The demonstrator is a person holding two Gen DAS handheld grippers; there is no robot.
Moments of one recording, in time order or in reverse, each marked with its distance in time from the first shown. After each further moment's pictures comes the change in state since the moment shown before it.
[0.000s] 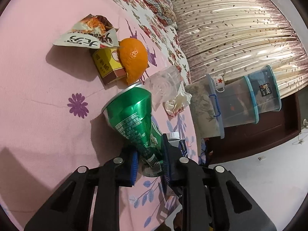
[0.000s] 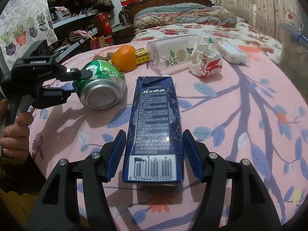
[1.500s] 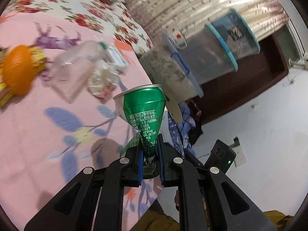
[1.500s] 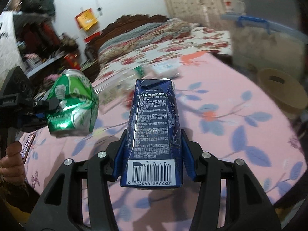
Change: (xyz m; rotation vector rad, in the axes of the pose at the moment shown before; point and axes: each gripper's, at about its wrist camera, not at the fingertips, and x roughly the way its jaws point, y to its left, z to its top) left arm 0.089 -0.136 -0.020 0.366 0.223 -0.112; right arm -0.077 -0.114 -0.014 0.288 -0.204 -0.140
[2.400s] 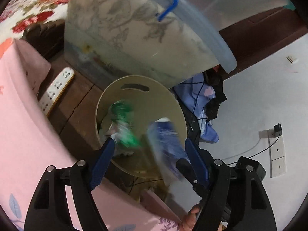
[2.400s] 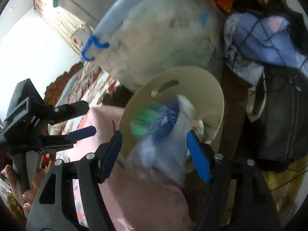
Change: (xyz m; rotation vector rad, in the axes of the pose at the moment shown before) left arm 0.447 -0.164 0.145 0.264 0.435 0.132; right arm -0.006 -0.325 0.067 0.639 -0.166 -0.239
